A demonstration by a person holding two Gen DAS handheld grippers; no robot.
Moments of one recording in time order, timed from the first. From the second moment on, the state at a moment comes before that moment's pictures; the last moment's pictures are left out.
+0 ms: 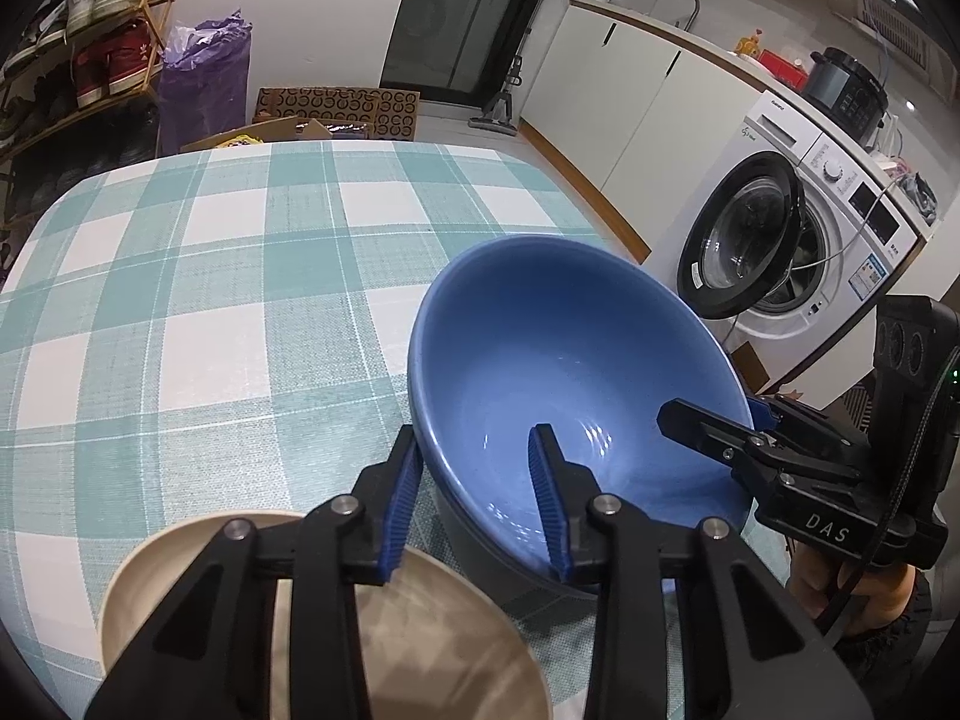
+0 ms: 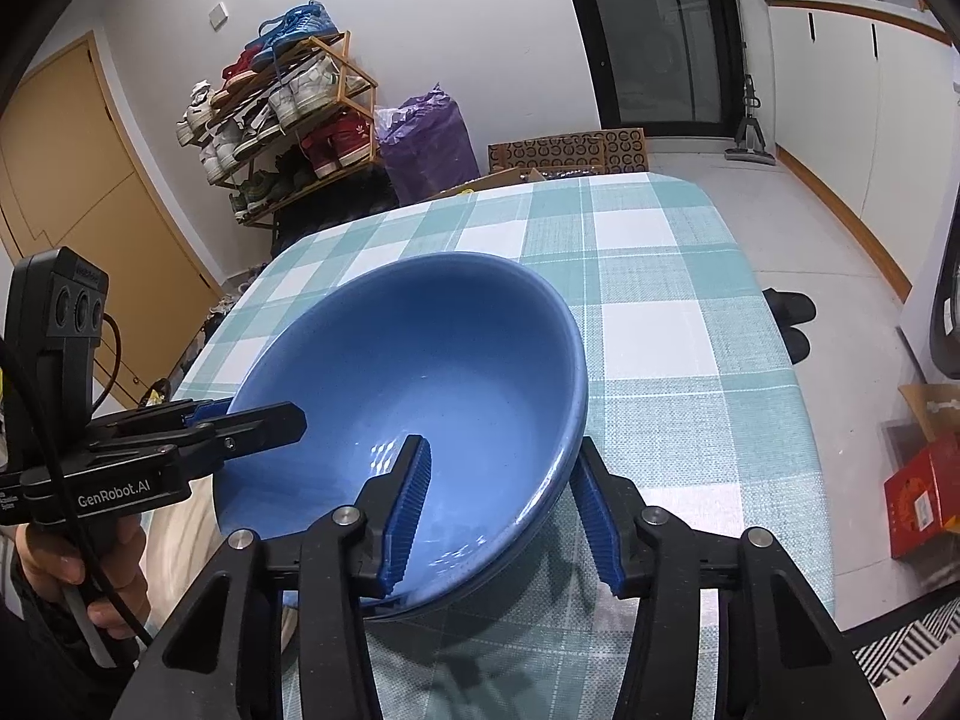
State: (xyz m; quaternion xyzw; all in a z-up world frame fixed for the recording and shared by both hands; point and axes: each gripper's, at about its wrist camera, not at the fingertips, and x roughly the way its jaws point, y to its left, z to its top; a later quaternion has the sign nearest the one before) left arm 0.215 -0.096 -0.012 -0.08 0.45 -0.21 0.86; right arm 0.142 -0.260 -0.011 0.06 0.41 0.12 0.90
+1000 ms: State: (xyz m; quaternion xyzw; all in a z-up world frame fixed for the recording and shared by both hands) left arm 0.206 -0.104 0.000 -0.06 0.44 -0.21 0.87; right arm 0.134 -0.266 -0.004 0.05 0.41 0.11 0.91
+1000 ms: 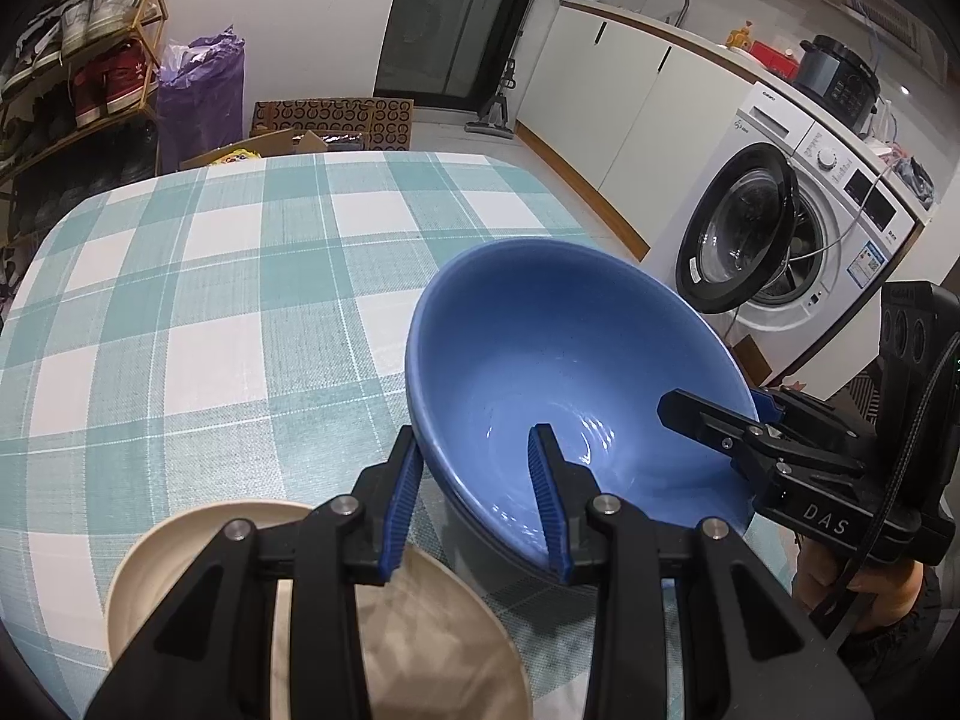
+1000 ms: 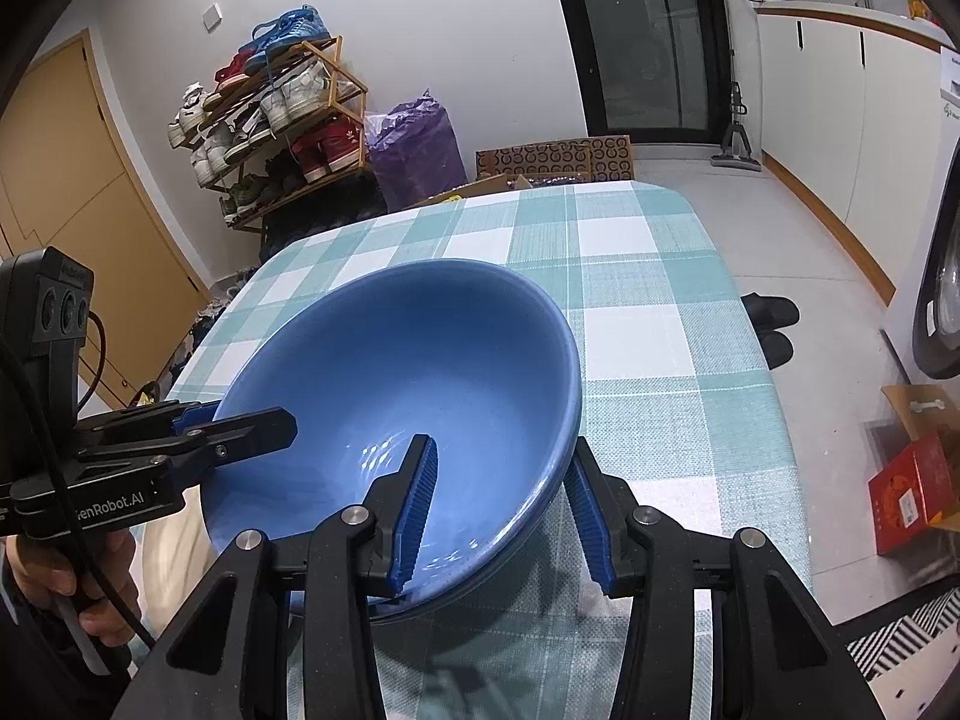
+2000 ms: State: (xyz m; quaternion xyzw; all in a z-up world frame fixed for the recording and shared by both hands) left arm 0.171 -0.080 0.040 -0.06 0.40 -0.20 0.89; right arm 0.097 -0.238 0.040 0.03 0.37 0.12 0.92
